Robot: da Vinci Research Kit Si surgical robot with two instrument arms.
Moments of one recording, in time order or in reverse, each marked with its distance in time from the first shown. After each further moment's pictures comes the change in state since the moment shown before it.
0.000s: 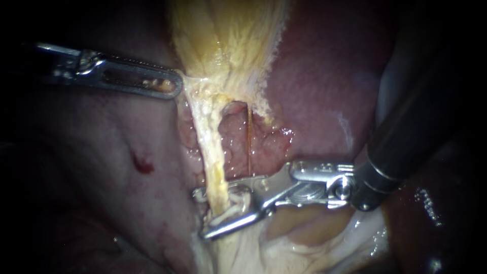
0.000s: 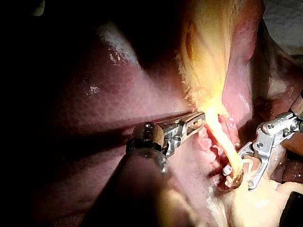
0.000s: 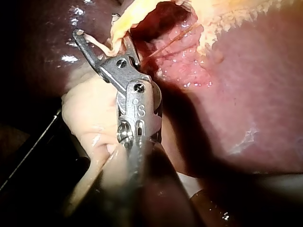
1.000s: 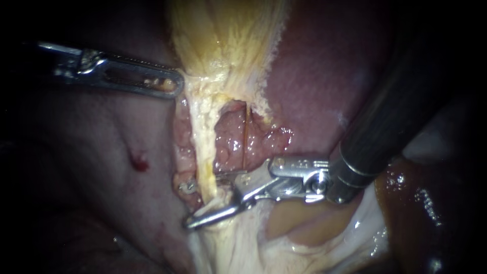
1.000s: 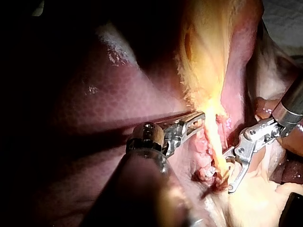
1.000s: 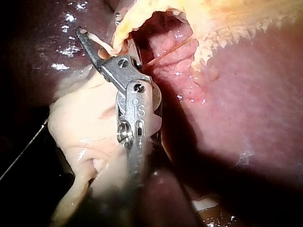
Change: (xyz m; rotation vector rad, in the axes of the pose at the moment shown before) right arm -0.003 0.004 0.002 -0.031 -0.020 -0.016; left arm 0.000 0.000 0.000 -0.002 -0.001 -0.001
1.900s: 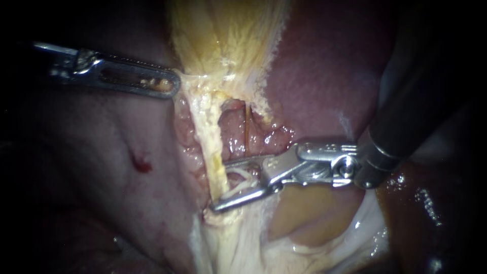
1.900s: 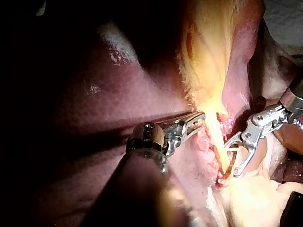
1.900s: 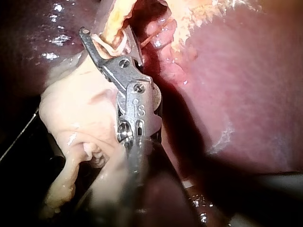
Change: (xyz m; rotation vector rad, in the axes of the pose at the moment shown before) right arm 0.000 0.000 -0.004 -0.080 -0.021 0.014; left arm 0.000 0.000 0.000 0.003 0.001 0.001
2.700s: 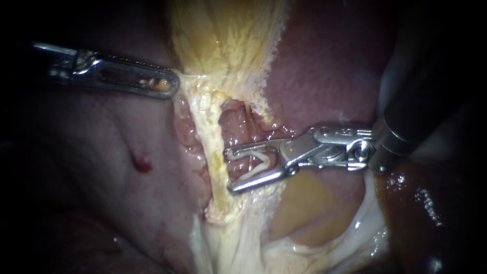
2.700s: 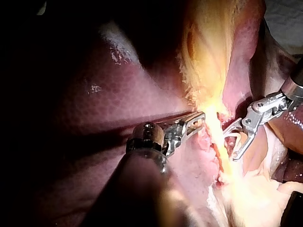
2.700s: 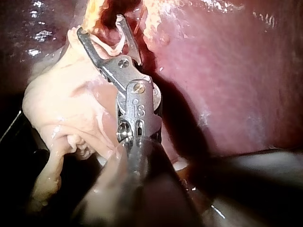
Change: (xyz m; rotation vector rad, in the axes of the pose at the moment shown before) right arm 0.000 0.002 -0.005 -0.056 -0.008 0.013; left arm 0.000 0.000 0.000 0.001 0.001 0.000
